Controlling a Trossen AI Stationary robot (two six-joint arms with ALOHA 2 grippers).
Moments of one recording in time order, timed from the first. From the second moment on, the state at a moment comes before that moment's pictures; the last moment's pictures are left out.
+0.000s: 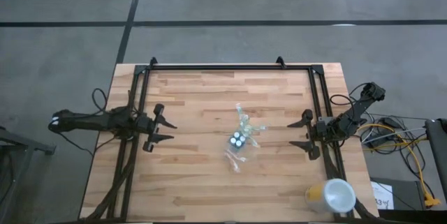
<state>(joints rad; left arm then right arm) -0.06 0.14 0.01 0.15 0.15 0.06 0.73 0.06 0.01 0.06 0.71 0.07</state>
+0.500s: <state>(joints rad) -0.06 0.14 0.01 0.13 0.15 0.05 0.73 0.06 0.01 0.06 0.71 0.08</state>
